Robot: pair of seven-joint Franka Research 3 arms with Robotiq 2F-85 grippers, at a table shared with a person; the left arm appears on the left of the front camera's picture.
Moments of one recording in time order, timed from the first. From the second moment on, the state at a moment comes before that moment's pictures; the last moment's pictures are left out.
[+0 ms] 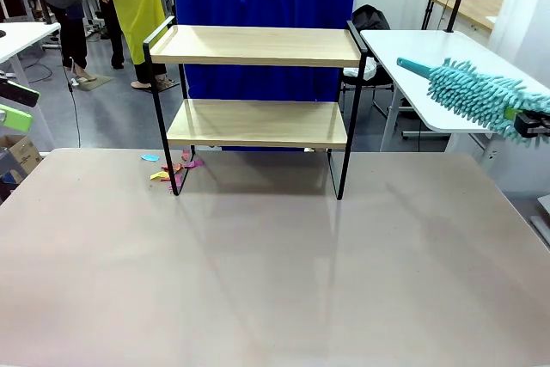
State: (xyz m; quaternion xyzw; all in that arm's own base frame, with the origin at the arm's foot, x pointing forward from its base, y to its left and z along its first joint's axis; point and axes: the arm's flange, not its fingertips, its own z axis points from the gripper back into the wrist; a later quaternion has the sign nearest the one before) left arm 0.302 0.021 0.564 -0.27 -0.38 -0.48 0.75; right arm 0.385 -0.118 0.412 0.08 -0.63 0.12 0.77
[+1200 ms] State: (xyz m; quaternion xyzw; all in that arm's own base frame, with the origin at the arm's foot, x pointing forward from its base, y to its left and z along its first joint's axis) left arm 0.302 0.021 0.564 -0.27 -0.38 -0.48 0.75; right arm 0.385 -0.118 0.412 0.08 -0.63 0.12 0.77
